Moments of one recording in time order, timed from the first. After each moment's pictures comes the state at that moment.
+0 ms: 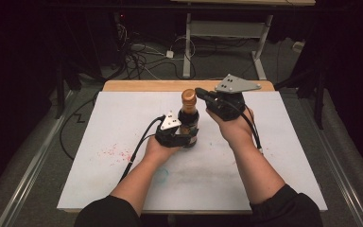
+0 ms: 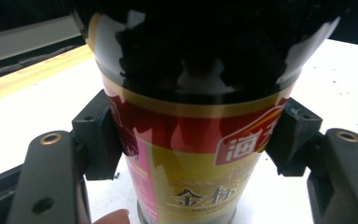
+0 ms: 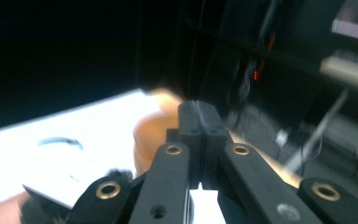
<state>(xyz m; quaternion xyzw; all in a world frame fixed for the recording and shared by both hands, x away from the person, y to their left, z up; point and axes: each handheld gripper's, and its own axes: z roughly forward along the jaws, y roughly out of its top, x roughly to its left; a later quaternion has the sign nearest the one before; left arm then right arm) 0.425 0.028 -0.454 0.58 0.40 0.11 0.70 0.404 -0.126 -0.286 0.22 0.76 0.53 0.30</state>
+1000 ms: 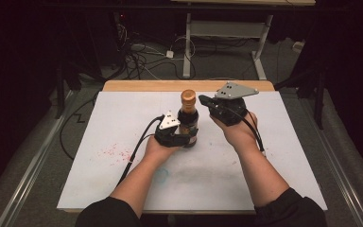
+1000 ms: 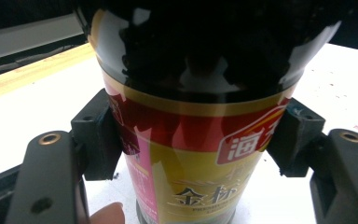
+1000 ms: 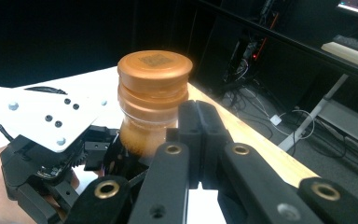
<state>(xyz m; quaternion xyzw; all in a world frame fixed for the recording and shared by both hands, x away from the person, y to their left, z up) 0.426 0.032 -0.453 0.58 0.41 0.10 0.70 0.411 -0.137 -0.314 0.23 0.79 0.49 0.29</state>
